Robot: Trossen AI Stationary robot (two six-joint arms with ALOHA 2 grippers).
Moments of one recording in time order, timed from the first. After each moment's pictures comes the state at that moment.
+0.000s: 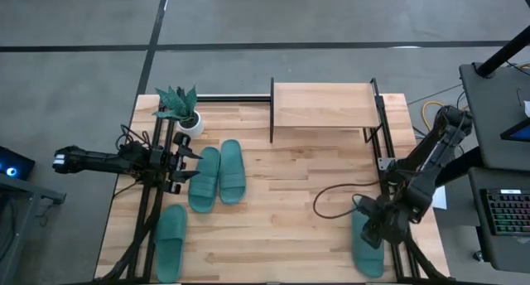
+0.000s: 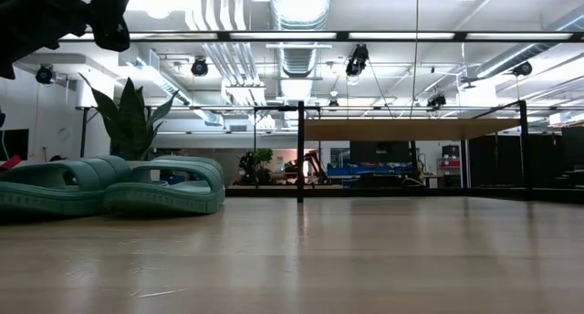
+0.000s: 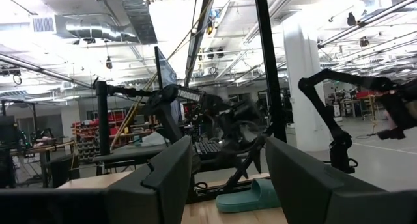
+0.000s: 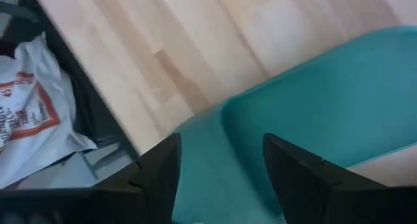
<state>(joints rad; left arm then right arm) -0.05 0.29 0.04 0.59 0.11 0.09 0.98 1.12 0.75 -0.78 0.09 1.63</state>
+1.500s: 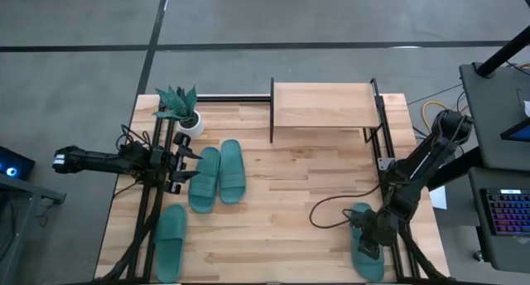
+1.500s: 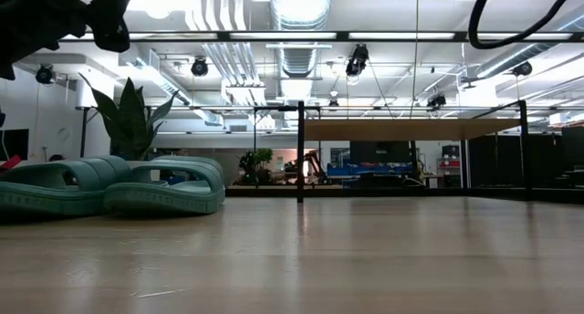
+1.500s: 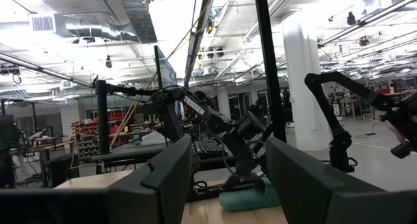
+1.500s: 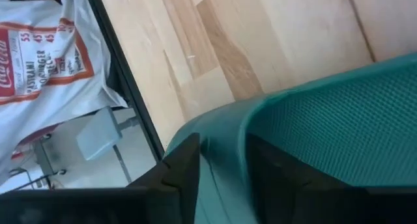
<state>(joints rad) -0.05 0.29 0.04 0.59 0.11 0.09 0.98 1.24 0.53 -0.22 -0.05 1.48</state>
